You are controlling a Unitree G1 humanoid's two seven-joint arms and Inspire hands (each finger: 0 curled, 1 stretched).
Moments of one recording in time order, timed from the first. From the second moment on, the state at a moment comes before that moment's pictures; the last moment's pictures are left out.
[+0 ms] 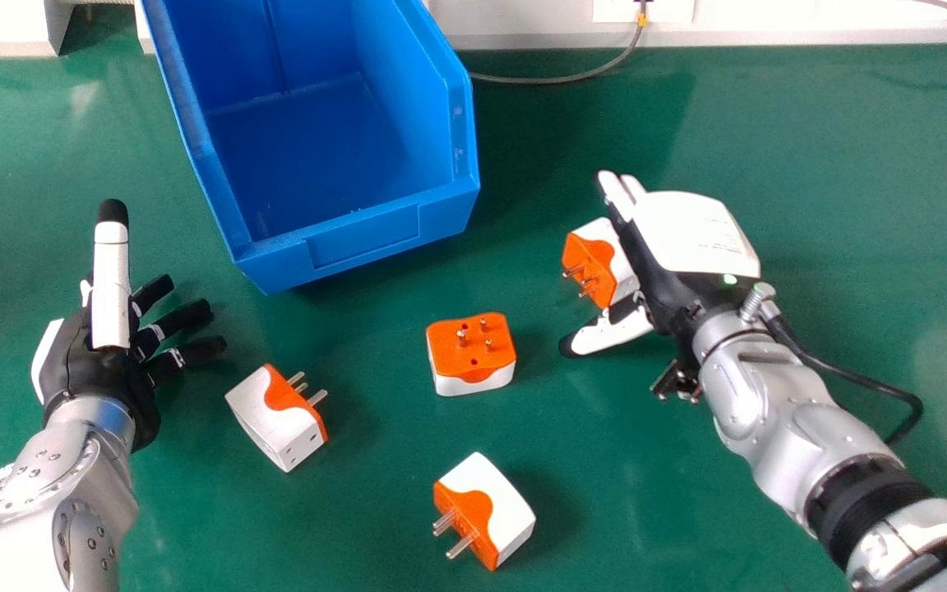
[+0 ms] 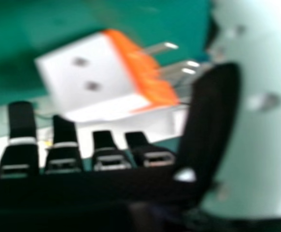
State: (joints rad) left arm -0.20 0.22 0.39 0.15 -0.28 0.54 0.07; right arm -0.69 -0.24 0.51 1.00 -0.73 -0.05 -0.32
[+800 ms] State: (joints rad) left arm -0.21 0.22 0.39 0.16 -0.28 0.54 0.07; right arm -0.76 -0.23 0.55 1.10 -0.70 -0.13 -0.30
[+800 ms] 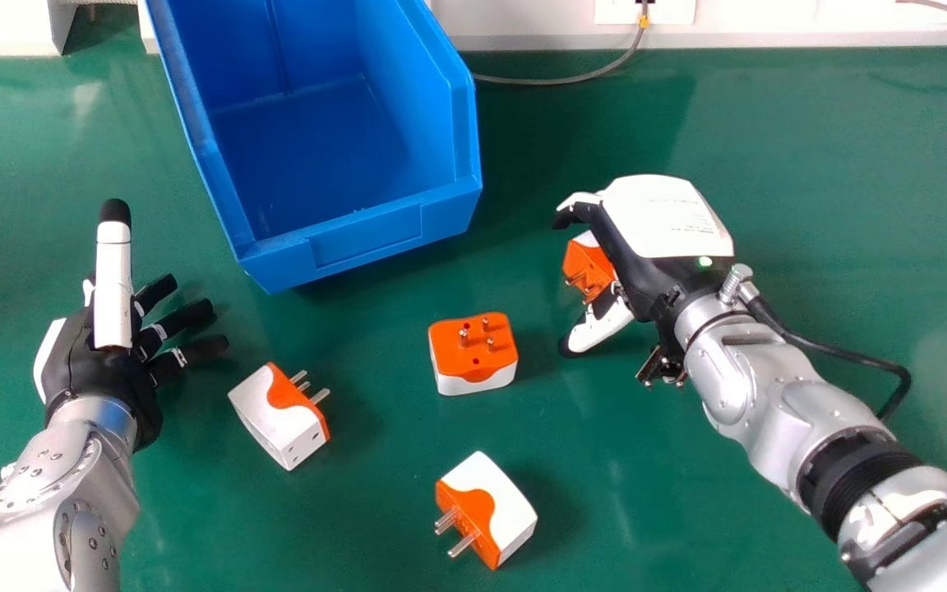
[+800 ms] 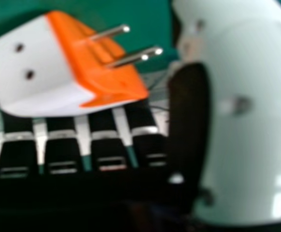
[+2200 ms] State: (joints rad) left arm -0.21 0.23 0.39 0.15 -0.28 0.54 0.07; right arm -0.71 -0.24 0.54 1.11 -0.69 -0.28 -0.53
